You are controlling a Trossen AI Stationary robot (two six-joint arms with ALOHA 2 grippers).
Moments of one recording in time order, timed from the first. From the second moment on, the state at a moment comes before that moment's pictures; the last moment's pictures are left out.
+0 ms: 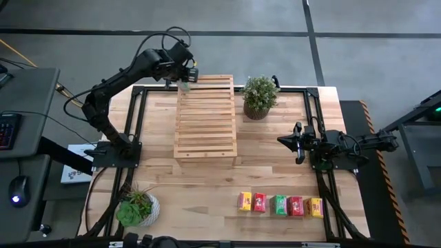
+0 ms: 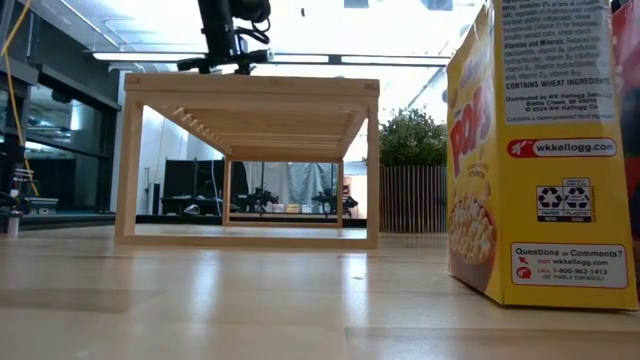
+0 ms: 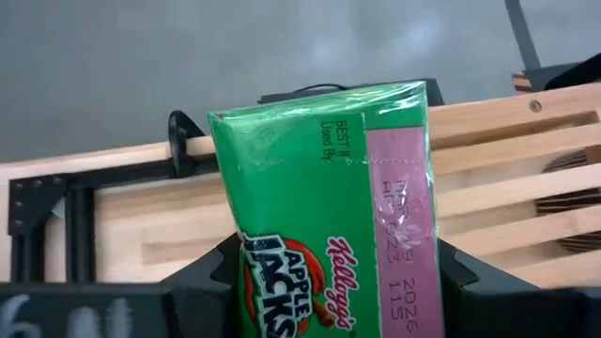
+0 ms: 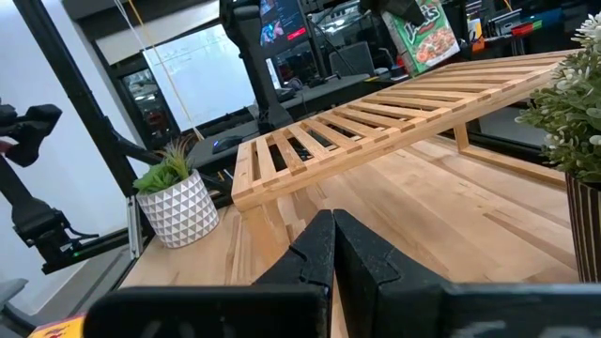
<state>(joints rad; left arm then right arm) 0.67 1.63 1.73 -1.19 -0.36 -0.67 0.14 0.01 0.01 0.06 0.28 0.31</state>
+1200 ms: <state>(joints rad) 0.64 1.64 1.73 -1.18 -0.38 -0.66 0.14 0.01 0.01 0.06 0.28 0.31</state>
